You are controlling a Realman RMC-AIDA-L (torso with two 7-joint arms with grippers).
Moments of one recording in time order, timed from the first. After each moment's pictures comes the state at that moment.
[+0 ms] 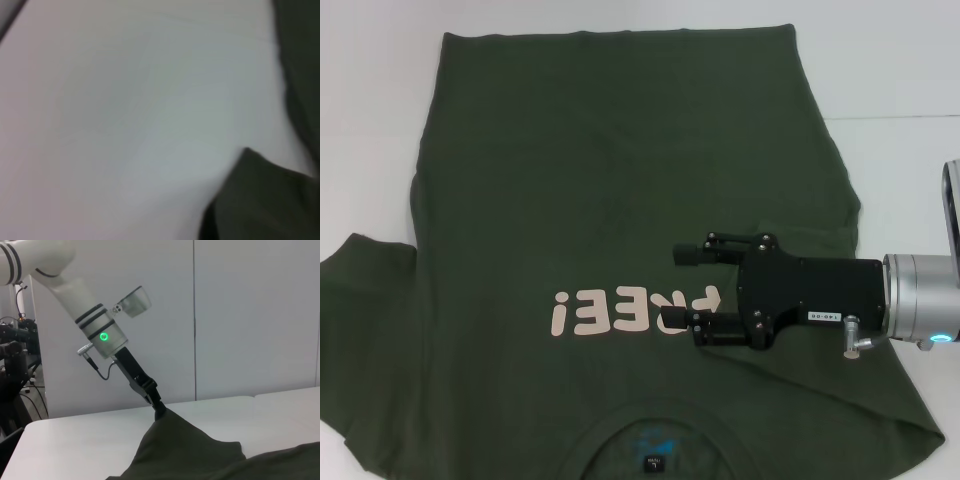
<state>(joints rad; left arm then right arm) -0.46 -2.15 0.52 1.39 2.84 1.41 -2.58 0.63 2.10 -0.75 -0.47 -1.90 -1.57 1.04</state>
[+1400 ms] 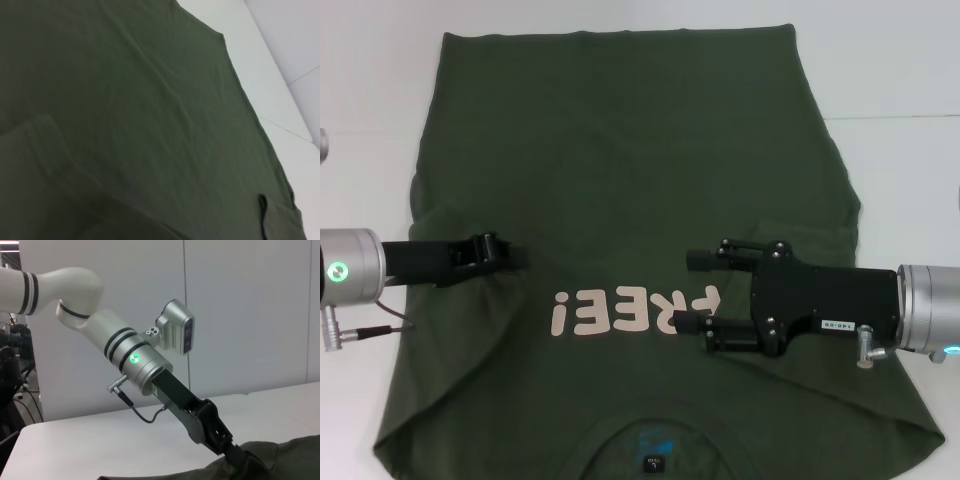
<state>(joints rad) -0.56 -2.16 0.71 0.91 2.27 1.32 -2.46 0.59 2.09 -0.75 -0.47 -1.88 -1.58 1.04</state>
